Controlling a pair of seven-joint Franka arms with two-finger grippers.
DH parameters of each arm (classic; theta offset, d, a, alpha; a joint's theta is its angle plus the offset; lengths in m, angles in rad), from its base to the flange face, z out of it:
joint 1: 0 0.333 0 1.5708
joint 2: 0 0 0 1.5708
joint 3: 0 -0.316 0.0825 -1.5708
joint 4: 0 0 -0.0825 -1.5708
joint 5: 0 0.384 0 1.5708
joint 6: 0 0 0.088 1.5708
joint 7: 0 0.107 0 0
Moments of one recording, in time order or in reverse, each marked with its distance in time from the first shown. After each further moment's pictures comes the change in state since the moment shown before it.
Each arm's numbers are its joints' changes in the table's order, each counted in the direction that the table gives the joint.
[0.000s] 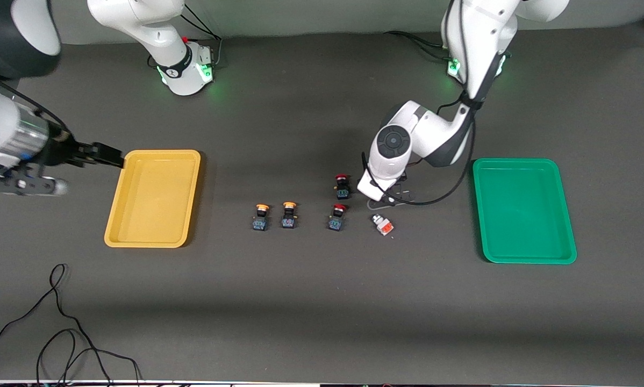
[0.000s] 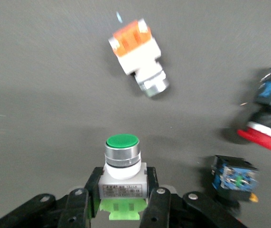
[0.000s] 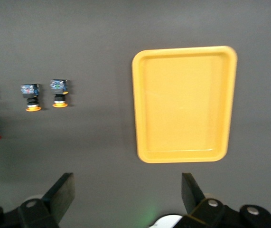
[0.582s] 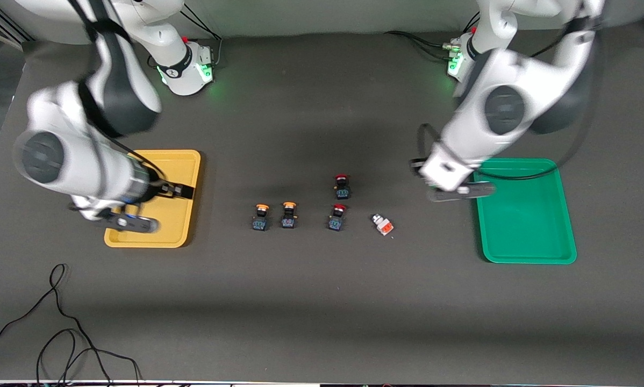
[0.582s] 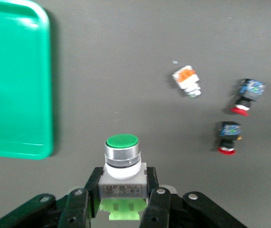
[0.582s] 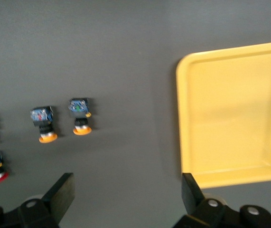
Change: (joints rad) left arm 0.268 0.296 -0.014 0.112 -0.073 -0.463 0.385; right arm 0.174 -0.225 -0.004 -0.004 0.006 0.219 0.226
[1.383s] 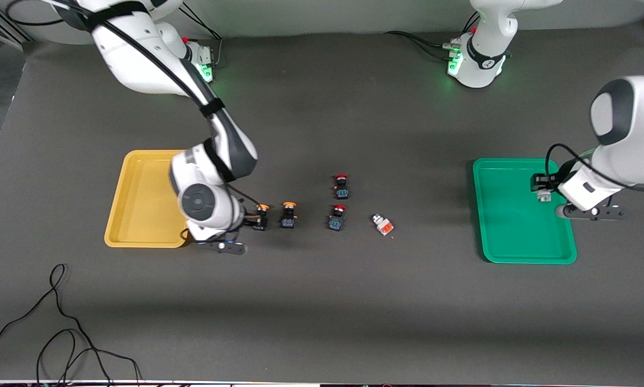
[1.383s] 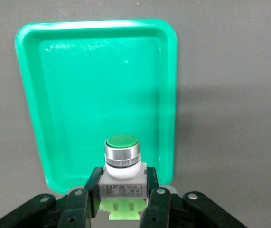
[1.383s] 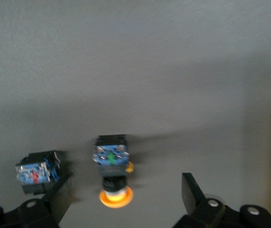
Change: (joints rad) left arm 0.373 -0.026 -0.008 -0.203 0.101 0.214 0.496; right arm 0.167 -0.312 -0.001 -0.055 0.001 0.408 0.162
